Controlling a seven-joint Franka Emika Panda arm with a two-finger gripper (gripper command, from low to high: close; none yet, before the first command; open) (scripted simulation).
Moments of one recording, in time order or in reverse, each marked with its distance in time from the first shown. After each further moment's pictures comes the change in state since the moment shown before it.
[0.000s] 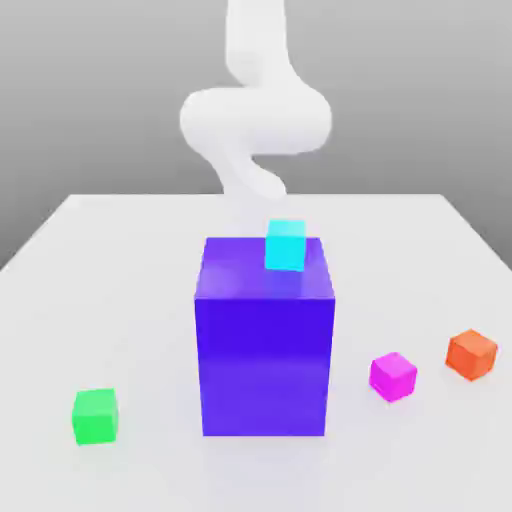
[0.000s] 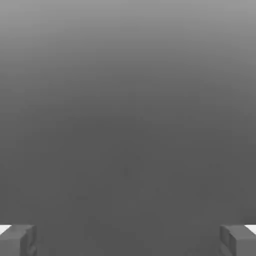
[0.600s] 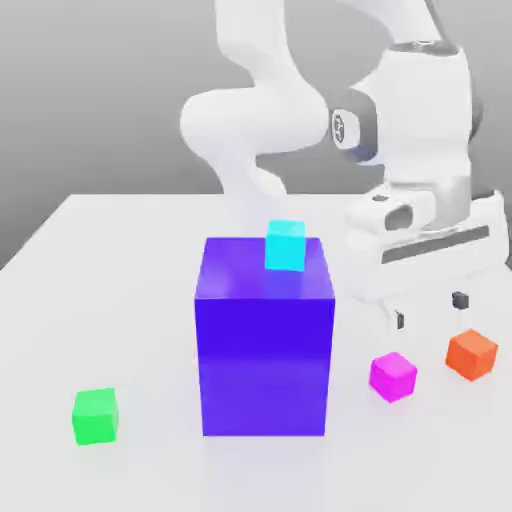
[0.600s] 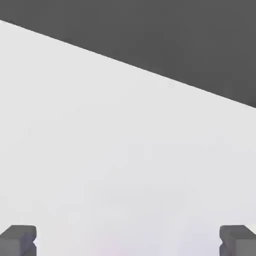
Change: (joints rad) arm 0.289 0.624 0.225 -0.443 0.085 0.446 0.020
